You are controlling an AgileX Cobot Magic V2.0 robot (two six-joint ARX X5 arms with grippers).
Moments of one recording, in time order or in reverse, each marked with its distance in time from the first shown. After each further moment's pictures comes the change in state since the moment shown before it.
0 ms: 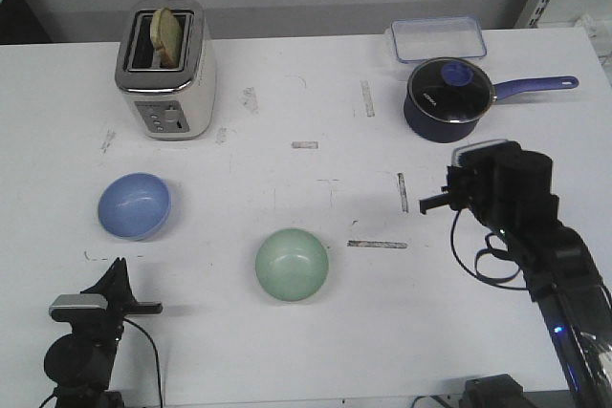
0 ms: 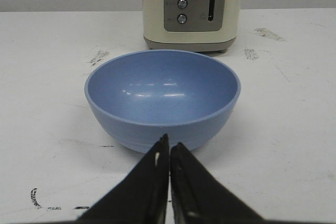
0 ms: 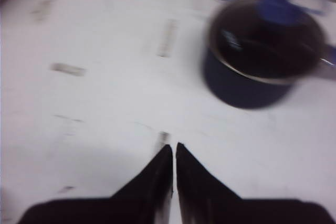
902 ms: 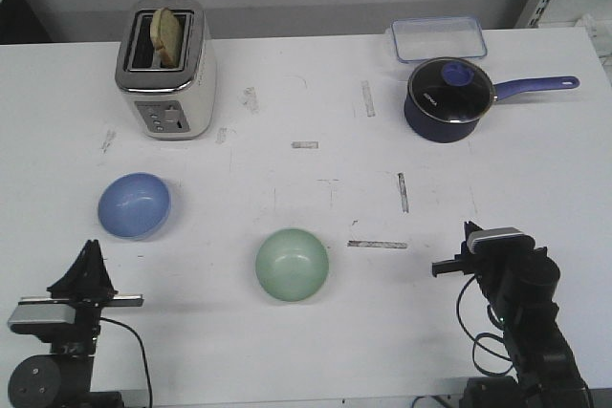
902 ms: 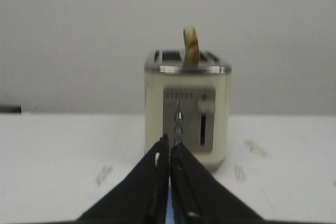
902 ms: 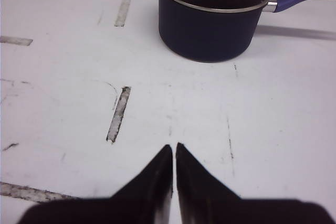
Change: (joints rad) left arm 0.000 0.056 0.244 0.129 -0.004 -0.024; right arm -0.100 -0.482 -0.632 0.334 0.015 -0.003
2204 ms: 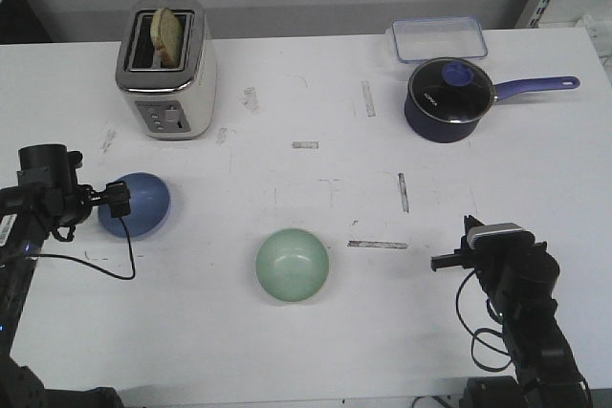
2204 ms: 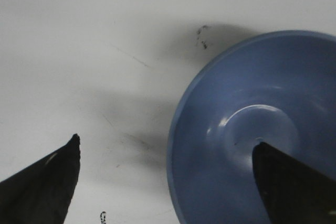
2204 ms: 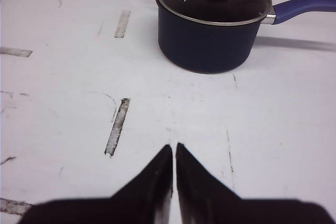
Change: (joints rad) left arm 0.203 1.445 0.930 -0.788 0.017 0.000; right arm 0.001 0.029 0.000 0.055 0.000 0.000
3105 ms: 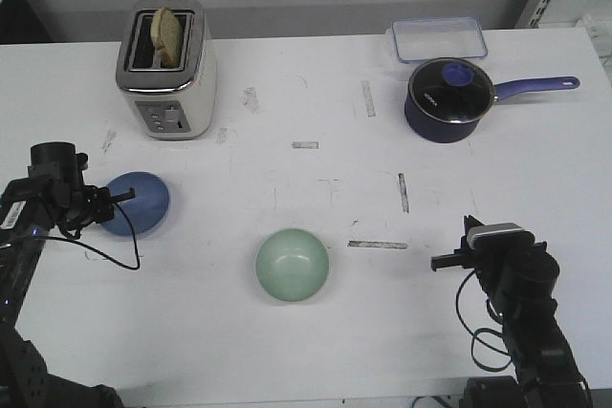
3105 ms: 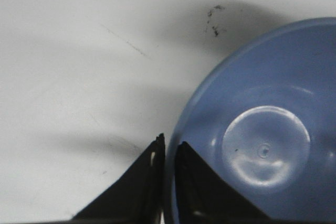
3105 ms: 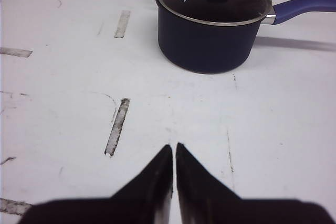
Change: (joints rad) left arm 0.000 0.075 0.032 -0.017 0.006 -0.055; right arm 0.000 0.000 0.000 0.000 0.000 0.000
